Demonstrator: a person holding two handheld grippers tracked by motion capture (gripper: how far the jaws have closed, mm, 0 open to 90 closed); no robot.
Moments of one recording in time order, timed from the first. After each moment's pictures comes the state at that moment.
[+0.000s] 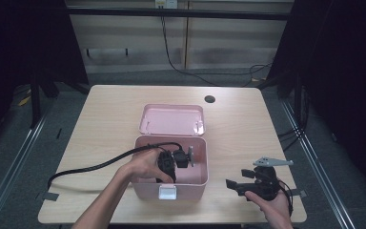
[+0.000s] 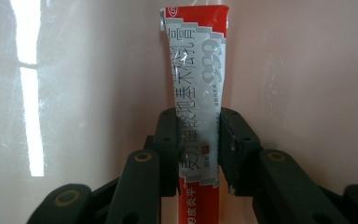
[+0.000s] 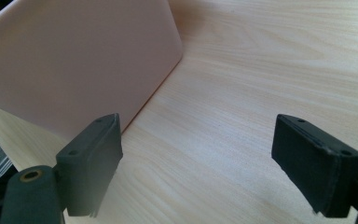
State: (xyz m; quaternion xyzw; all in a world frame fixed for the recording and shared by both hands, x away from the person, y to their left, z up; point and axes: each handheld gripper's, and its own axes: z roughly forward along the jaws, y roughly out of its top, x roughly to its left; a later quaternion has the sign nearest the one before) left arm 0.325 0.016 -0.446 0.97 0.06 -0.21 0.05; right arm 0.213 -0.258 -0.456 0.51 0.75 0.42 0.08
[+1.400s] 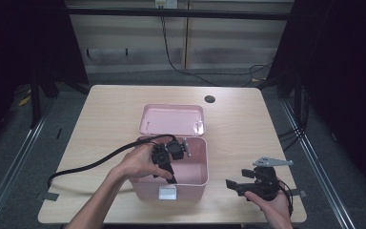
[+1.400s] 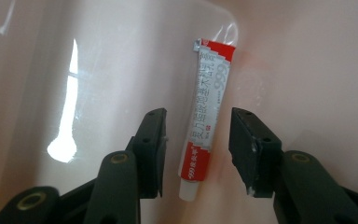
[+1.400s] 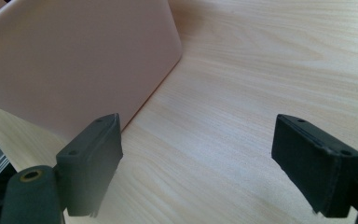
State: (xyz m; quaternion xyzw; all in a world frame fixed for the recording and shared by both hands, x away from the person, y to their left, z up) left arm 0.322 0.035 -0.402 0.98 0.11 -0.13 0.12; right arm 0.213 -0.257 -0.455 0.51 0.75 0.41 0.08
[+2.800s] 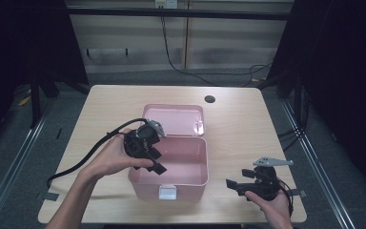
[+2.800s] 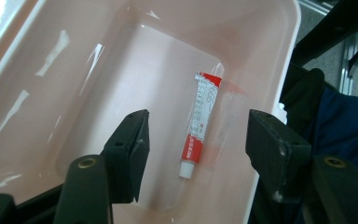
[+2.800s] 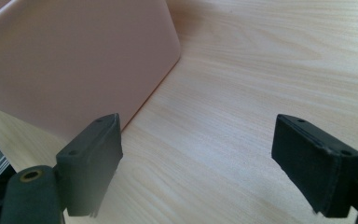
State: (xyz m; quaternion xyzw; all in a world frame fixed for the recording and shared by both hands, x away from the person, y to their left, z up) left arm 0.321 0.102 -0.341 0.96 0.14 -0.09 0.24; right arm 0.213 -0.257 -0.455 0.52 0.75 0.41 0.08
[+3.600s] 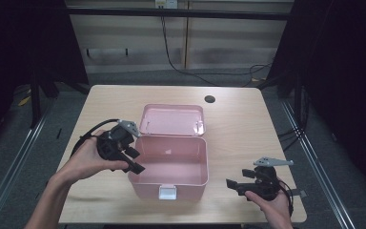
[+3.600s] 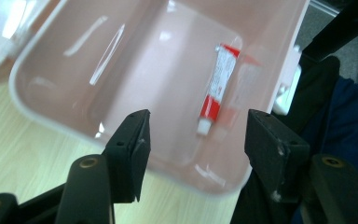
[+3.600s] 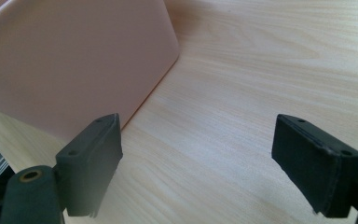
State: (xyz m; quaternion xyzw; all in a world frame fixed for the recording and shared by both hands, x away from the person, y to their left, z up) left arm 0.311 0.162 -0.333 0.95 0.17 -0.06 0.24; right arm 0.213 -0.258 -0.455 0.52 0.75 0.41 0.08
